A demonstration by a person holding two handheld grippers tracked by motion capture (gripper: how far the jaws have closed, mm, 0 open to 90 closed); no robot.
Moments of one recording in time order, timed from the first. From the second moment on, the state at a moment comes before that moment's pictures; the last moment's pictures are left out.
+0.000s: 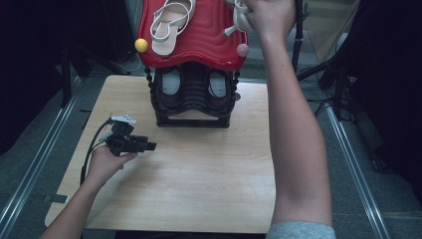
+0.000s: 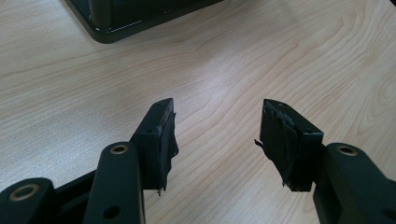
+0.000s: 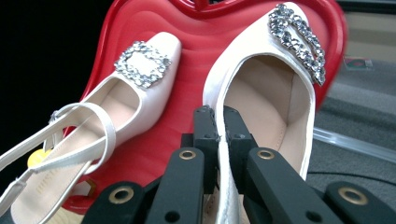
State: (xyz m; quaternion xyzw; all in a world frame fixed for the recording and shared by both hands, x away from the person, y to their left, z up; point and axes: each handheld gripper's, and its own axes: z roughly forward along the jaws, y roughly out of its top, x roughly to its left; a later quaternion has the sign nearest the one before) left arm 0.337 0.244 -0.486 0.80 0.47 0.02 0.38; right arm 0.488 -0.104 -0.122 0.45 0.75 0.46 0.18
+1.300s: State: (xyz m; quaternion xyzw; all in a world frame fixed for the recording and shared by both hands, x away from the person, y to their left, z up) left arm 0.336 0.241 -0.487 0.80 0.47 0.02 0.38; right arm 0.487 -0.054 -0.181 0.40 0.79 0.44 0.17
